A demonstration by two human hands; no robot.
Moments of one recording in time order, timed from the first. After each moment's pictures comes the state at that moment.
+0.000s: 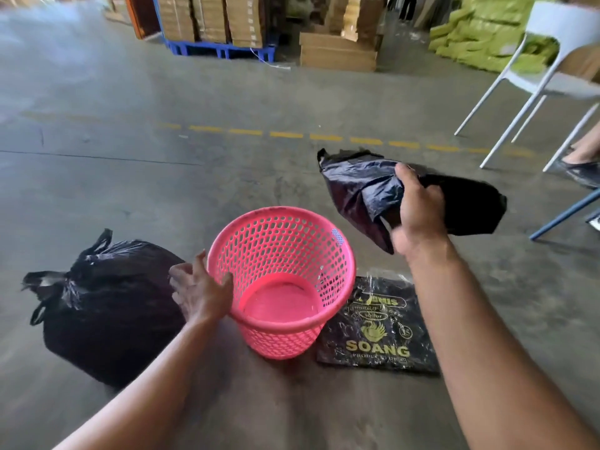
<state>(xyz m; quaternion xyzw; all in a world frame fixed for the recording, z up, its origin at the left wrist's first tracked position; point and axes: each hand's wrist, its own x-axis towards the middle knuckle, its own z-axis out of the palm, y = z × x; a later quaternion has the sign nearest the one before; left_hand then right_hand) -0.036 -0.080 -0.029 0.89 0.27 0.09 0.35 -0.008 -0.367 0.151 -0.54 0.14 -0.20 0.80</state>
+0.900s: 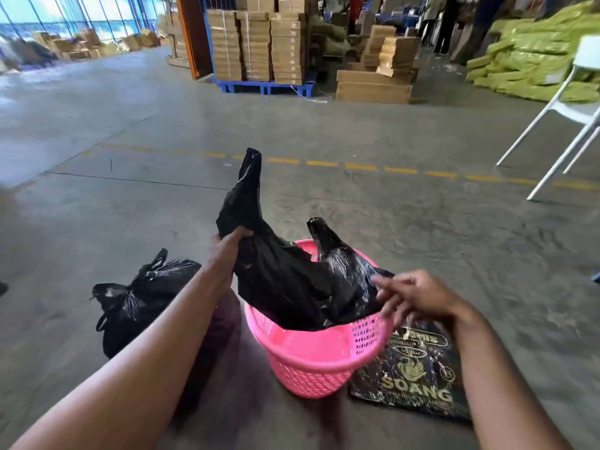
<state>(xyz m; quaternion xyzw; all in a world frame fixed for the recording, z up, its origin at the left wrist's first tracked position) 0.023 -0.028 0.065 0.60 0.21 0.08 0.77 -0.038 -0.375 0.096 -0.84 0.05 0.20 0.51</state>
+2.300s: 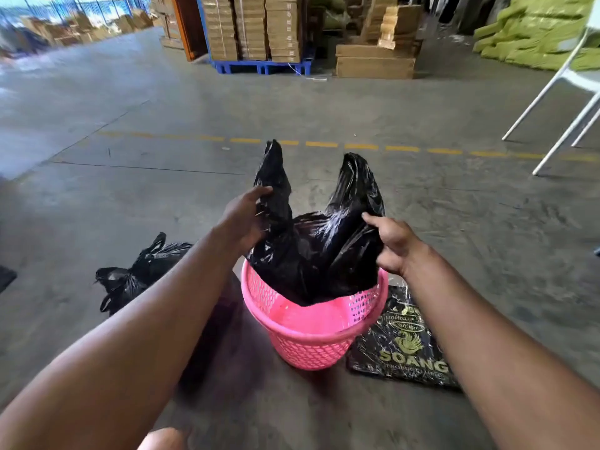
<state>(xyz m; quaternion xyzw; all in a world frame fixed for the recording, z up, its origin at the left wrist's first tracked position) 0.026 -0.074 0.111 0.59 0.15 -0.07 0.79 0.035 -0.334 0.076 -0.55 0.15 0.21 0.79</state>
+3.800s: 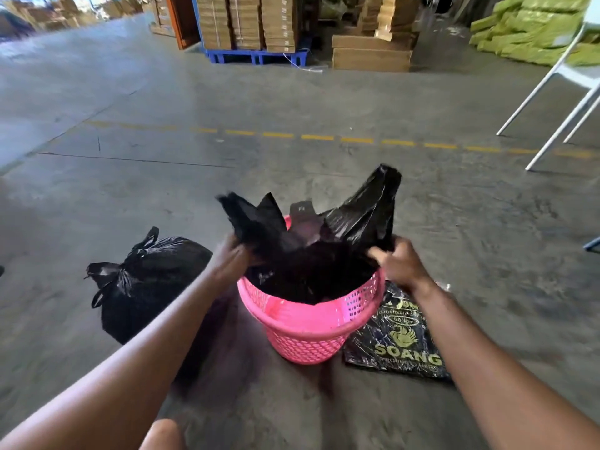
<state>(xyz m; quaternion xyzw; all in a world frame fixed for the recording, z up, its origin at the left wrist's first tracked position) -0.028 -0.051 0.049 0.75 0.08 -0.02 0.66 -0.014 -0.364 0.049 -0.85 0.06 0.02 0.53</state>
